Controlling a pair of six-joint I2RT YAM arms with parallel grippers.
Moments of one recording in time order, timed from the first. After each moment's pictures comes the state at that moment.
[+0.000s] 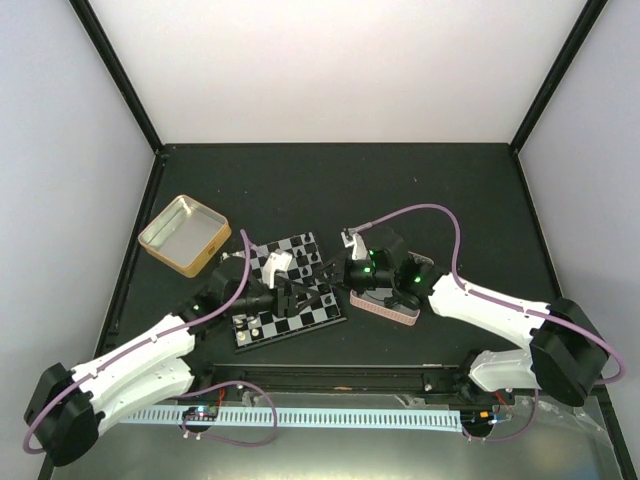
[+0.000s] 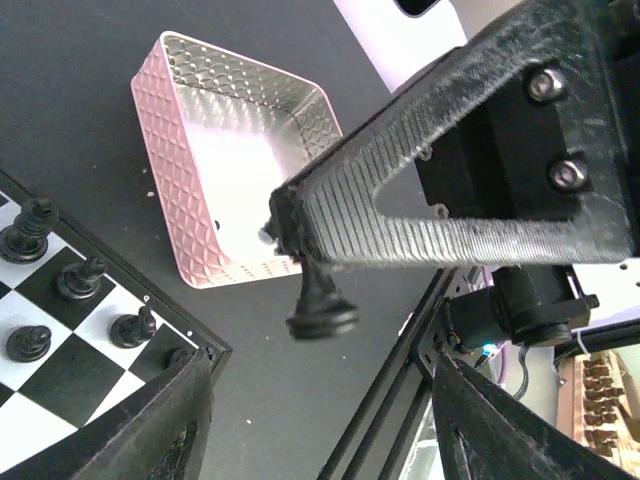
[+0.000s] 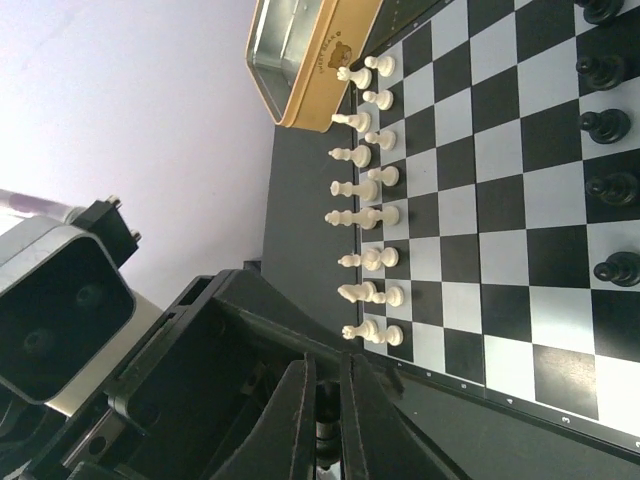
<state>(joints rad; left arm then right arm) -0.70 0.80 0.38 0.01 0.49 -0.64 0.86 1.29 0.75 0.05 -0.43 1.11</state>
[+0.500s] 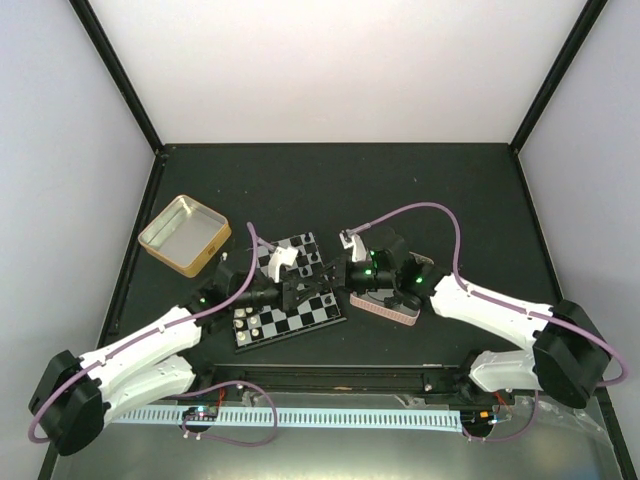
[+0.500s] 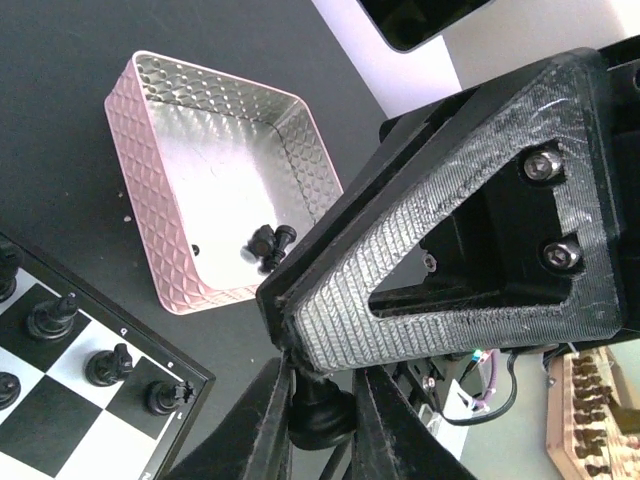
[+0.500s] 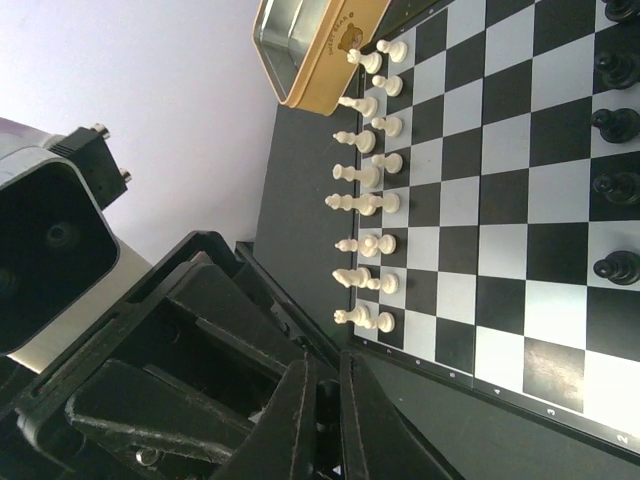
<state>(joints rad) -0.70 0.91 0.44 0.08 0.53 -0.64 0.86 1.28 0.75 0.04 -0.46 1.04</state>
